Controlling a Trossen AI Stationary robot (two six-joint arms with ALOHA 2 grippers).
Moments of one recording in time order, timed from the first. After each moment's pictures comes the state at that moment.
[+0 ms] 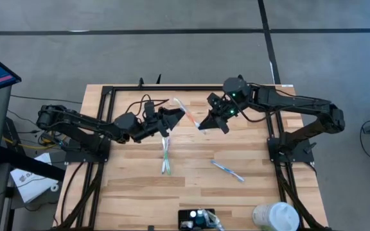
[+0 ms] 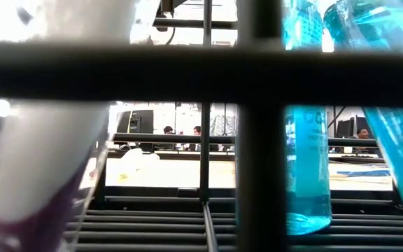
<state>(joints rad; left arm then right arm) -0.08 1.38 0.79 0.92 -0.47 -0.66 -0.23 1.36 1.26 -0.37 -0.61 0.47</state>
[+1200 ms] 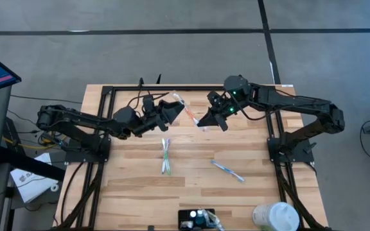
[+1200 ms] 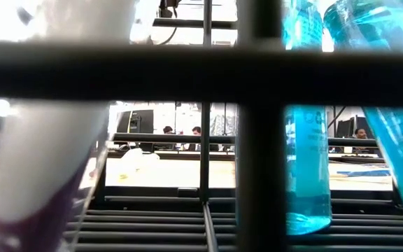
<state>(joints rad) -0.02 1.38 0.83 0.96 -0.39 -0.63 -0.24 1.36 1.26 -0.34 -0.60 0.49</state>
